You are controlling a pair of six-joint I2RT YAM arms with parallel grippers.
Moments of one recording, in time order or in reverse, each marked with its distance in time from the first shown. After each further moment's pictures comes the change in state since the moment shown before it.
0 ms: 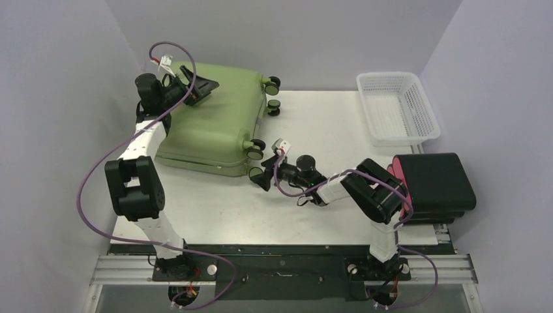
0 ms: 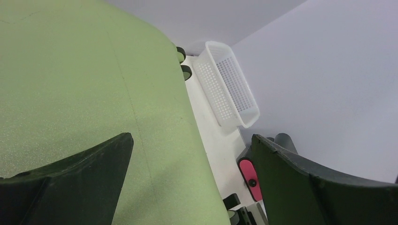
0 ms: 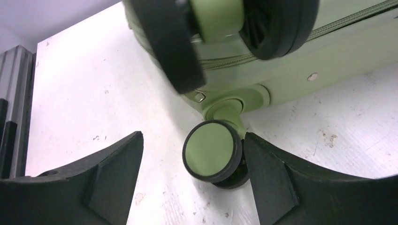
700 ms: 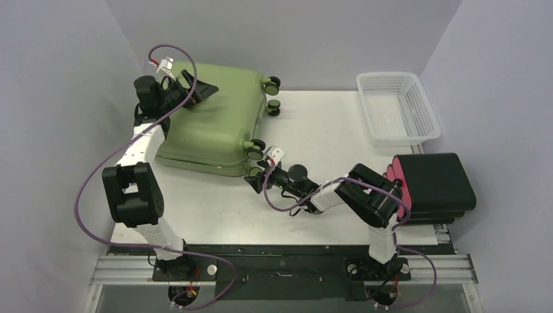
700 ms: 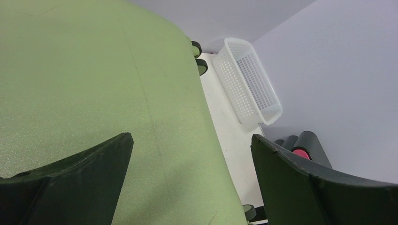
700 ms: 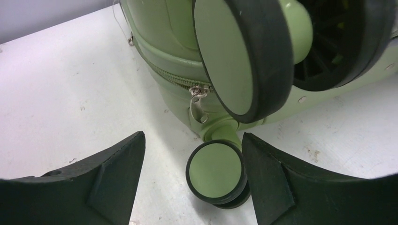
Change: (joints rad) left arm 0.000 -0.067 -0.046 -0.081 -0.050 0.142; right arm 0.122 0.006 -0.033 0.106 0.240 -0.131
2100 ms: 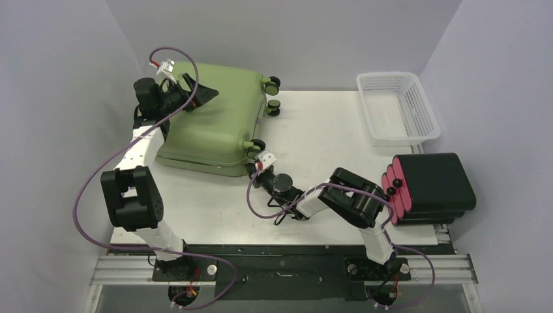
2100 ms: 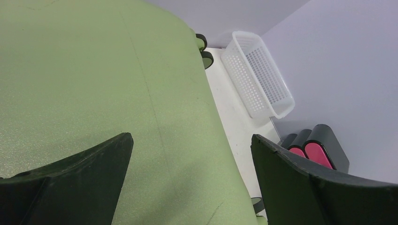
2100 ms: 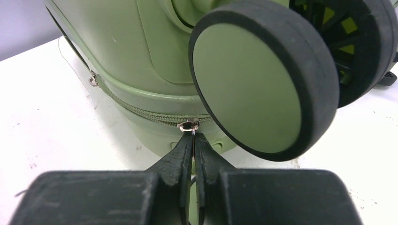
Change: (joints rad) left arm -0.001 -0.041 -0.036 -0.036 -0.011 0.088; right arm 0.138 0.119 0.101 0.113 0.446 -0.049
